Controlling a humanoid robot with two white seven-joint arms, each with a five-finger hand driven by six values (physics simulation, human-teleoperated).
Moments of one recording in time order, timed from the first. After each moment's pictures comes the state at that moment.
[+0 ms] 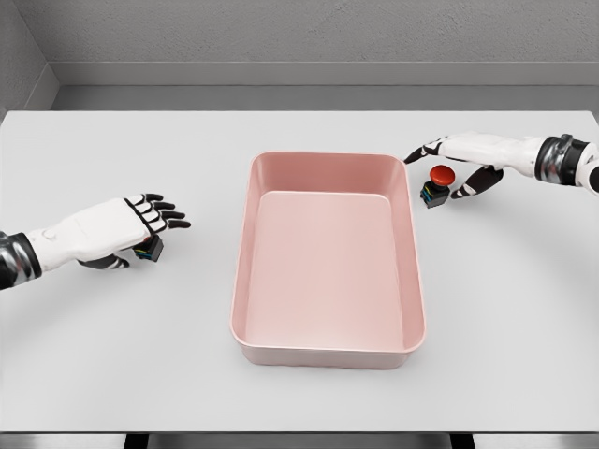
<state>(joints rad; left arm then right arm) -0.32 0.86 -0.49 -1.50 -0.70 -0.61 -0.16 -0.93 -0.68 0.95 -0.89 0.16 -0.61 0.47</state>
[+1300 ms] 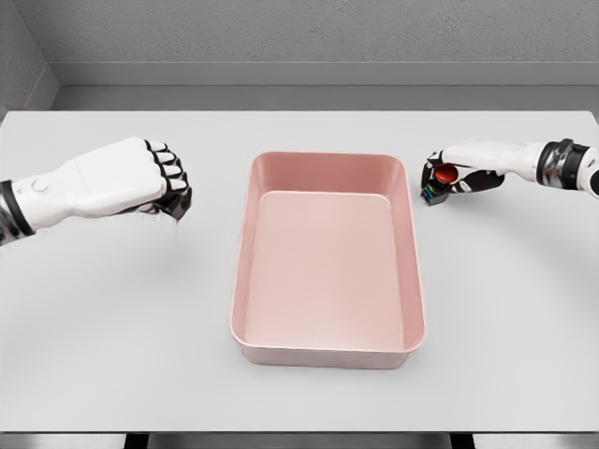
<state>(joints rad) -0.46 0.92 -0.47 -1.76 -0.57 -0.61 -0.17 -0.93 -0.68 0.97 -0.87 0.16 -0.61 0.48</state>
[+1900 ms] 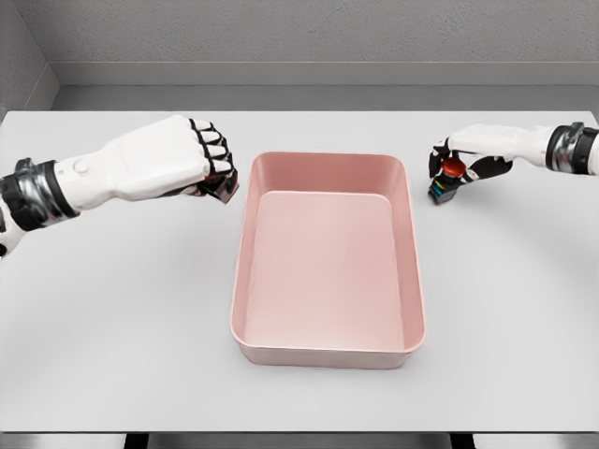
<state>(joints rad) -0.58 0.79 -0.54 -1.76 -0.56 -0.61 -0.17 -0.98 -0.70 0.96 -0.90 0.16 -0.61 0.51</state>
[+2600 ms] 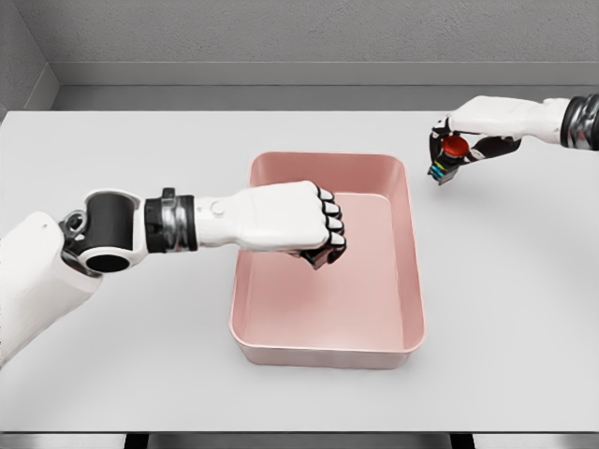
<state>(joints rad) -0.65 0.52 -0.74 -1.75 -0.58 -0.61 -0.40 -1.03 -0.79 0.96 -1.10 0.17 -0.61 0.54</state>
